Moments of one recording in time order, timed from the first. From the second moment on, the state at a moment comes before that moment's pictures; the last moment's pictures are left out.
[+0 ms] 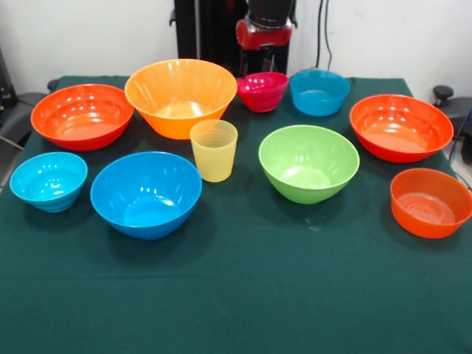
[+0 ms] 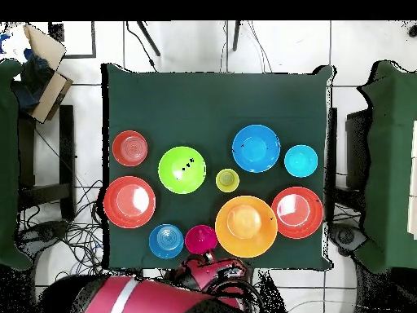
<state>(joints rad) -0.06 -0.42 -0.22 2.17 -0.44 -0.18 1.58</state>
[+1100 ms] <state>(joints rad) -0.04 -0.33 -0.24 2.12 -0.44 -0.23 1.58</state>
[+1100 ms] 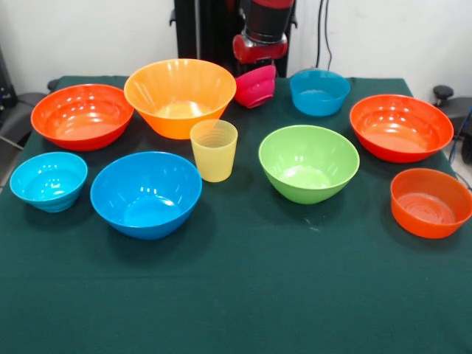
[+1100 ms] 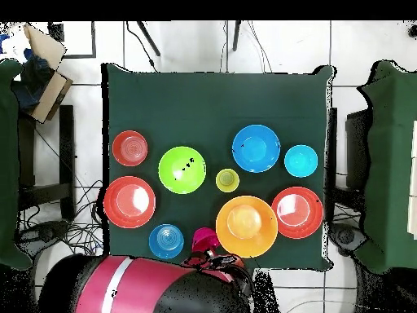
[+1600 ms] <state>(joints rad) -0.07 -0.50 -0.24 2.19 -0.45 -0.23 1.58</state>
